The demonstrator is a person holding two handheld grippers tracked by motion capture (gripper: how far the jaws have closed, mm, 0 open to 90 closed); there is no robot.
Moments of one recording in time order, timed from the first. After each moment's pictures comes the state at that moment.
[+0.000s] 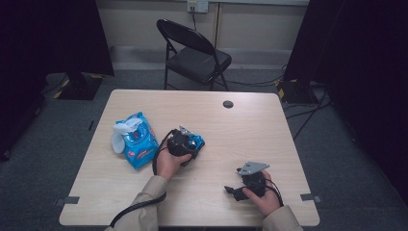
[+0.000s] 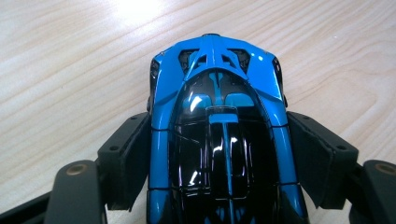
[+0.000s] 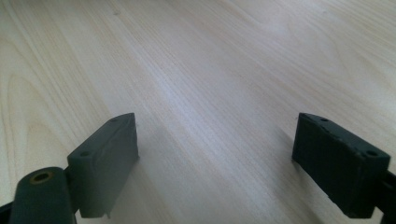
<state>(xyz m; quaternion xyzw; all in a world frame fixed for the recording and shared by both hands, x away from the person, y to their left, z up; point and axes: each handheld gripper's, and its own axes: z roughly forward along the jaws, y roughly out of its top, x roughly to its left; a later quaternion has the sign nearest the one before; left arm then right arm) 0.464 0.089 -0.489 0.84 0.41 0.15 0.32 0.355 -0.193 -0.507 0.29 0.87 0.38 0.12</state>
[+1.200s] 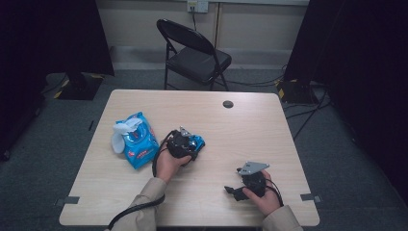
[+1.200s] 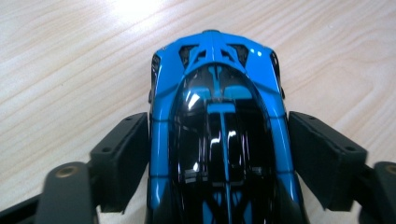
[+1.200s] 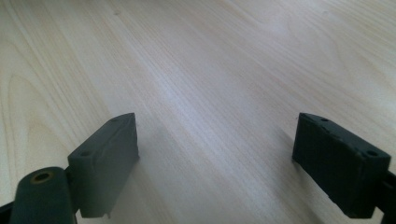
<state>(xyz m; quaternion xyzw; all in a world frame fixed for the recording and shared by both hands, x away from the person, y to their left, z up) 0.459 0.090 -0.490 0.84 0.41 0.15 0.32 0.355 -0.193 -0.507 0.29 0.87 0.38 0.12</state>
